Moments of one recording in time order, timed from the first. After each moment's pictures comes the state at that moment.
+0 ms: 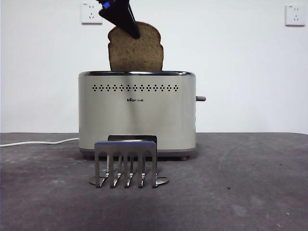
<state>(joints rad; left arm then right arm) -0.54 1.66 1.68 -0.71 0.10 1.05 0.11 0.90 1.21 -1.06 -0.49 -0.14</state>
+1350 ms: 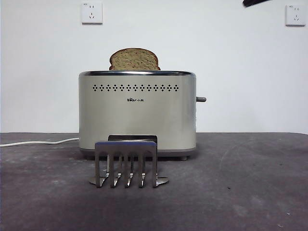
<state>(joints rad) -0.53 1.49 1.90 -0.74 0.11 0.38 0.11 1.22 1.21 -0.50 -0.61 0.02</state>
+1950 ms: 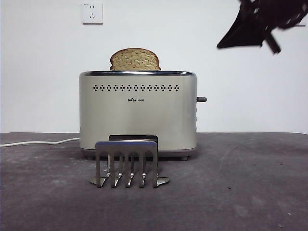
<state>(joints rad) -0.53 1.24 1.91 -0.86 0.11 0.22 0.11 1.56 1.21 -0.08 -0.68 0.24</state>
